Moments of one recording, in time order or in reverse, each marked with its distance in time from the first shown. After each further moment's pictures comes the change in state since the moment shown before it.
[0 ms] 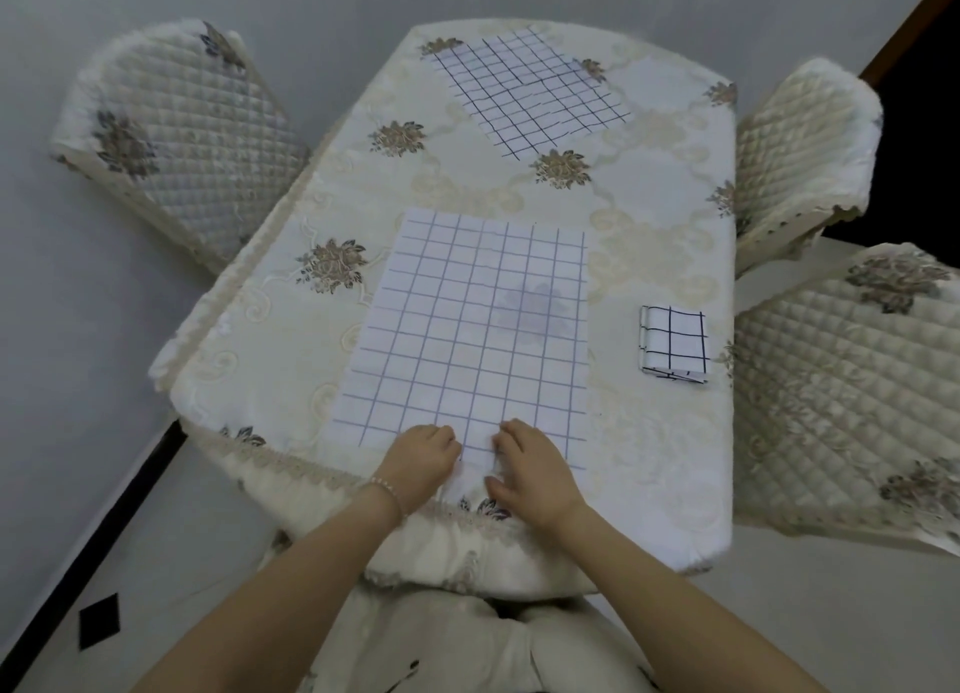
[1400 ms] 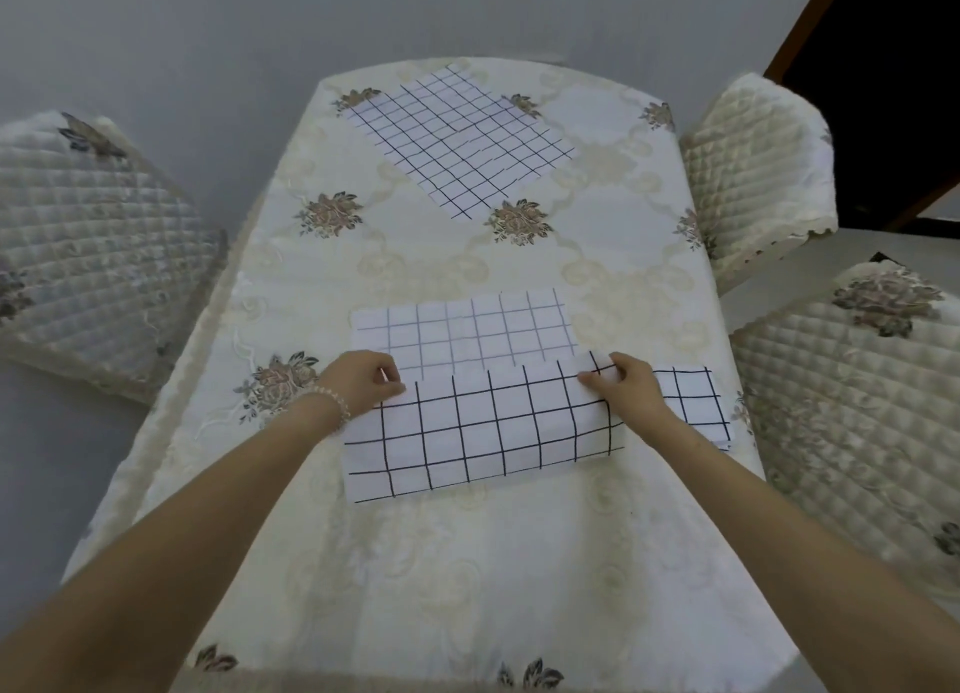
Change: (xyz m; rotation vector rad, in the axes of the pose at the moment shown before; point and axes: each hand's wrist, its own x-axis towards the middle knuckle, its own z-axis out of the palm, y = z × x) left_hand 0.174 -0.218 -0.085 -0.547 -0.209 -0.420; right_hand 0.144 0.119 -0.136 0.787 0.373 0.753
